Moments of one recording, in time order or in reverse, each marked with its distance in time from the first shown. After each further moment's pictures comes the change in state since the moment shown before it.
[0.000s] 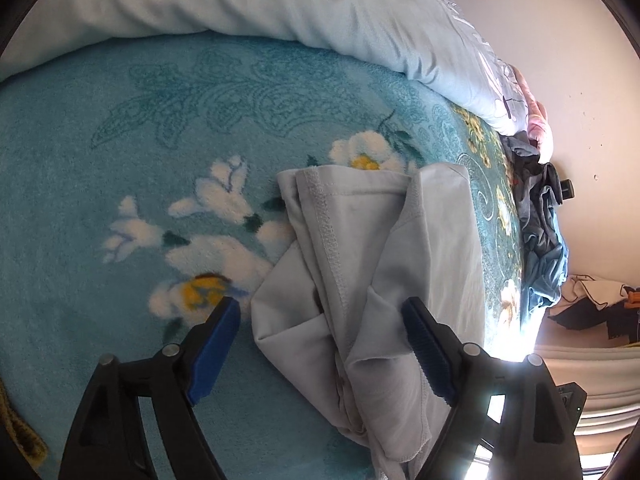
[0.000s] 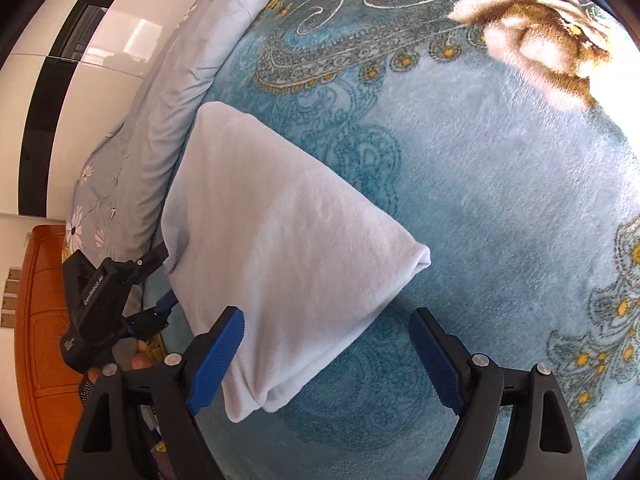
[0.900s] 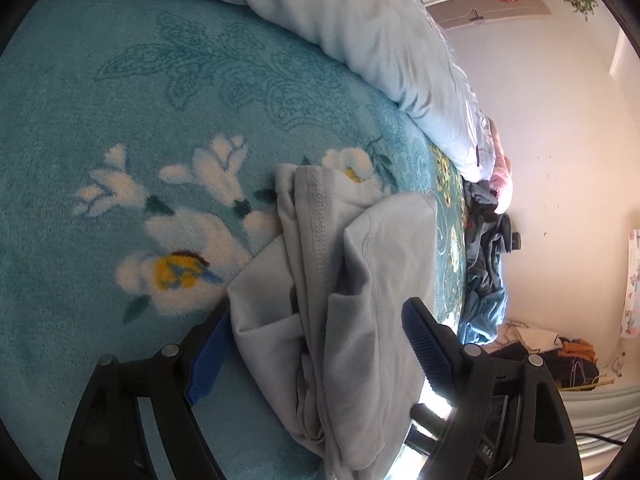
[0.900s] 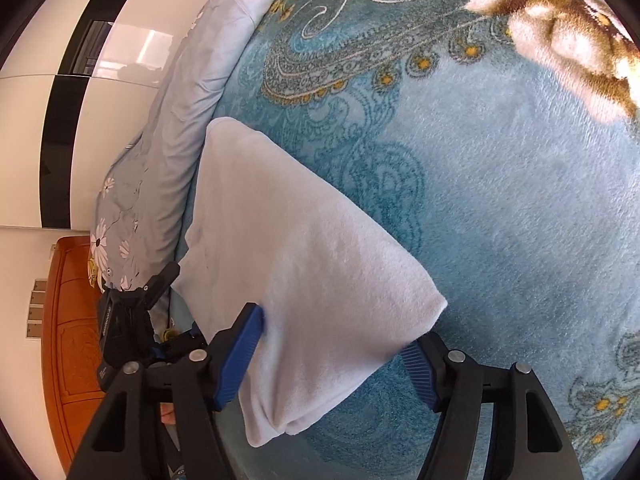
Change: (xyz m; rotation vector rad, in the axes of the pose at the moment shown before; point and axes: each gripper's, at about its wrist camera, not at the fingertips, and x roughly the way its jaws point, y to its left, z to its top) left arm 0.002 0.028 -0.010 -0.208 -0.064 -0.235; right arm 0.003 -0.020 0.022 0.027 0.023 0.109
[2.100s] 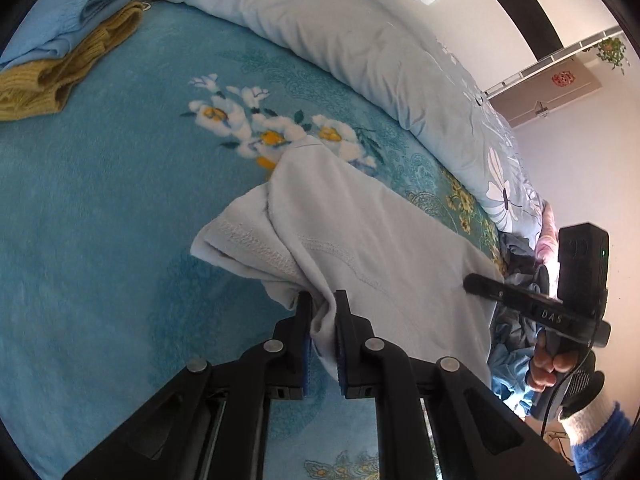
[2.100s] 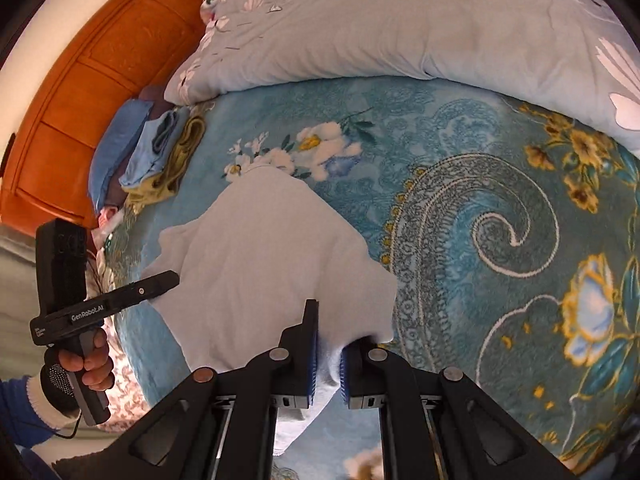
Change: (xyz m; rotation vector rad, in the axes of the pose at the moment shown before) left arm 0.008 -0.110 -0.180 -0.200 -0.409 0.309; right arm -0.007 0.102 0.159 -1.196 0.585 -0.012
